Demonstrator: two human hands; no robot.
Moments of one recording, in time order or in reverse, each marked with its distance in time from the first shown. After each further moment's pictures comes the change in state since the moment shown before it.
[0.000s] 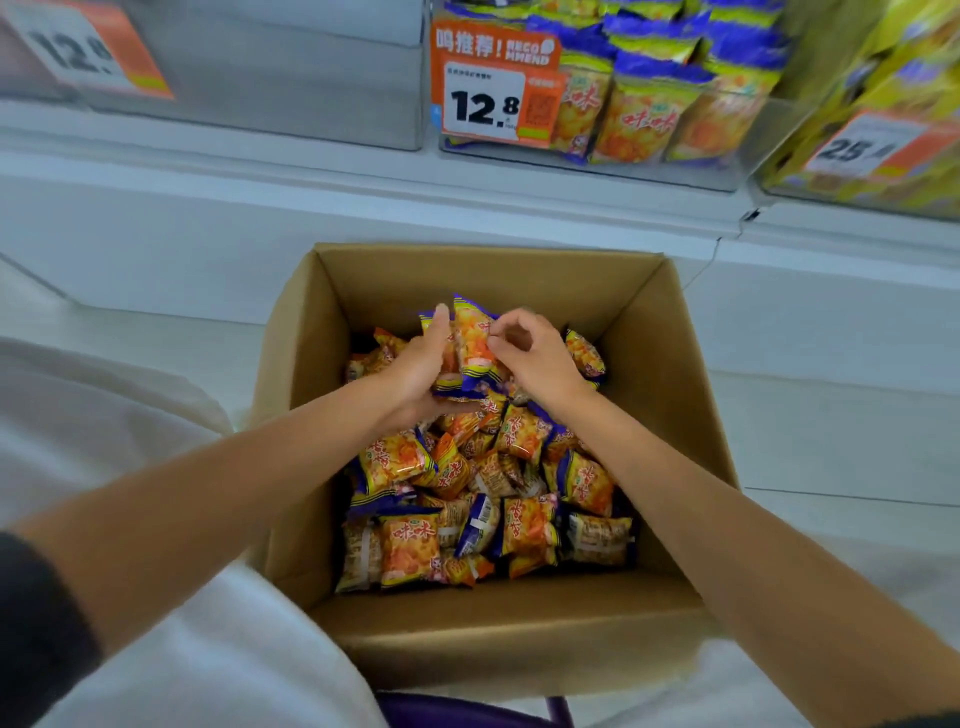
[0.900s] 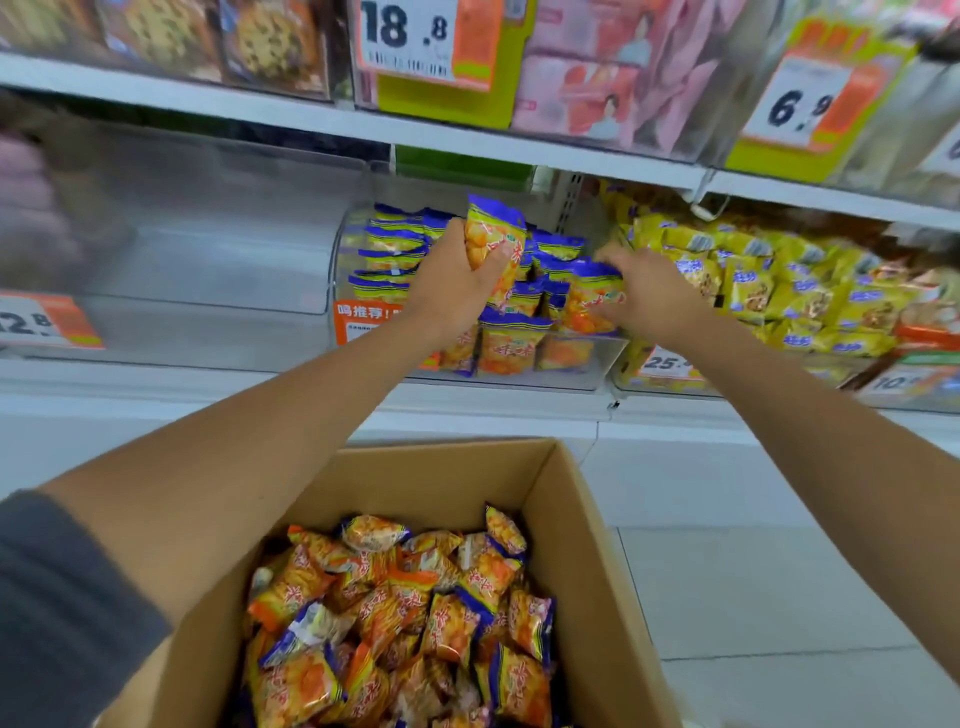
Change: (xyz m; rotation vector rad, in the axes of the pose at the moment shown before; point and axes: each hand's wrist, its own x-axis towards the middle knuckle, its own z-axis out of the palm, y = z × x) left_hand -0.031 0.249 0.145 0.640 0.229 1.134; right_hand 0.084 -0.154 -0.276 -1.025 0.360 -0.264
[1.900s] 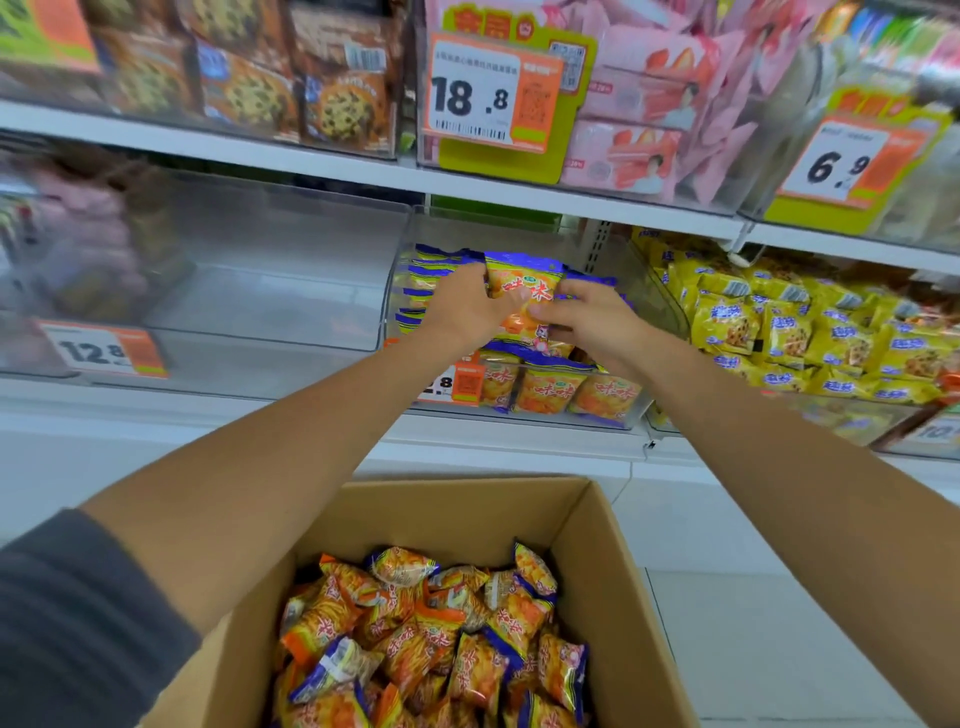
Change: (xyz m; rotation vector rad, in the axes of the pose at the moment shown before) left_hand 0.018 -0.009 -0.033 0.175 -0.026 -0.056; right_hand 0.025 -0.097 0.015 1.152 -0.203 0.283
